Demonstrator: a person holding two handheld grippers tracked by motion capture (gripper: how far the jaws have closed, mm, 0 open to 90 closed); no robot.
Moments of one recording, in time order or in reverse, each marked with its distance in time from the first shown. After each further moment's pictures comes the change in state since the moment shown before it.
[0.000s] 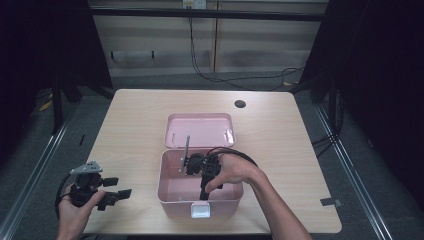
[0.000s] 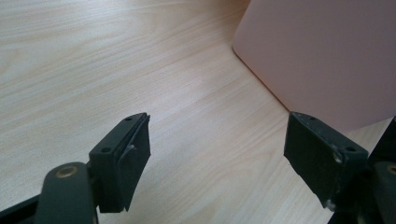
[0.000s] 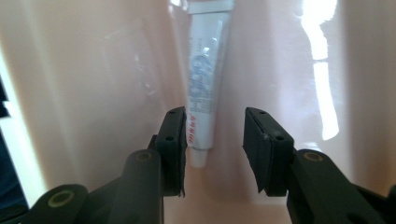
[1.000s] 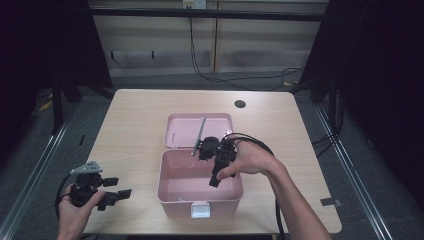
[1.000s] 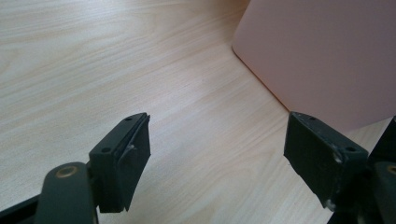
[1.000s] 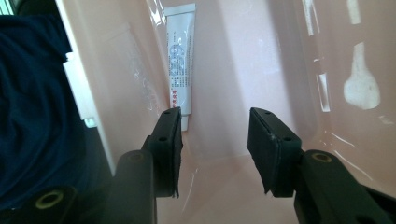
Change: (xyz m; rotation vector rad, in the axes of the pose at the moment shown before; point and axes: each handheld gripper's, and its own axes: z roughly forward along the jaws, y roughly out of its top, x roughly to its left) left arm 0.000 0.000 0.000 0.000 0.000 0.000; right arm 0.006 -0.028 -0.058 -0.079 -0.094 0.054
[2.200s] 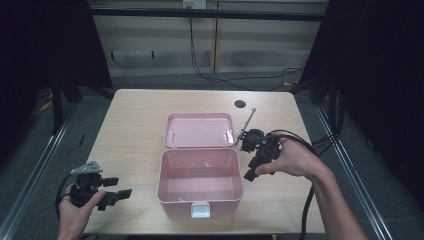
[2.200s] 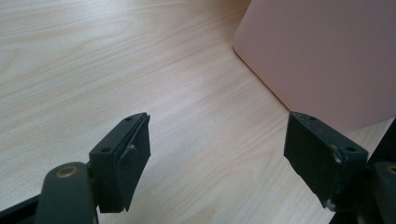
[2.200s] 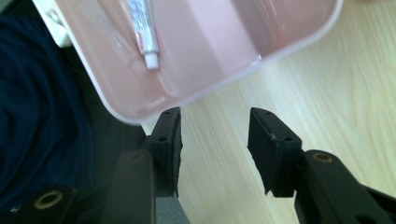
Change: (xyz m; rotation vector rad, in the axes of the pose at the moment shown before) left arm 0.000 0.000 0.000 0.004 0.002 0.001; right arm -0.009 -0.089 -0.043 -0.048 -0.081 0.203
